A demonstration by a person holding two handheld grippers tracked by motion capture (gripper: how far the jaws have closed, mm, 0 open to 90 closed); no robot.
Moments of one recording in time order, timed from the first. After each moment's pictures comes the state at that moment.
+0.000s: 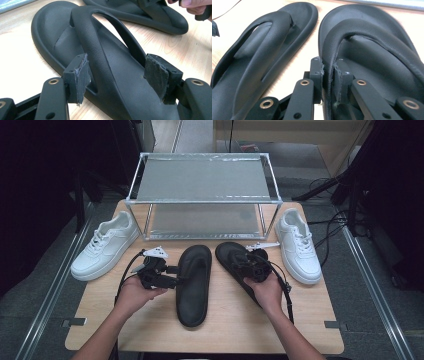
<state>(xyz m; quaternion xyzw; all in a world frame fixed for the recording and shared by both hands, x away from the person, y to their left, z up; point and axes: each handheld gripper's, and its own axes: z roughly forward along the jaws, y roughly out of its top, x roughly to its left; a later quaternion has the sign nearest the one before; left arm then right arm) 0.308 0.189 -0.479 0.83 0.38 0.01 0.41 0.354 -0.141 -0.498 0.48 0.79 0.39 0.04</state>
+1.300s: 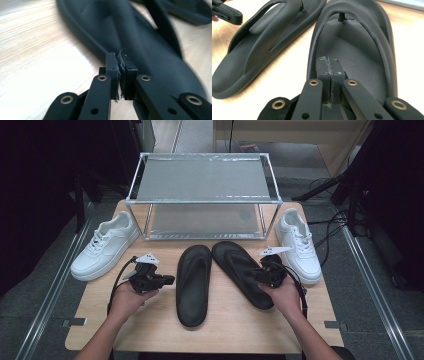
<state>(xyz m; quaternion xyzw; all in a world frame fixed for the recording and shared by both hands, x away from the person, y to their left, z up) 0.304 0.216 -0.508 0.82 0.42 0.03 0.38 0.341 -0.180 -0.491 0.41 0.82 0.40 0.02</state>
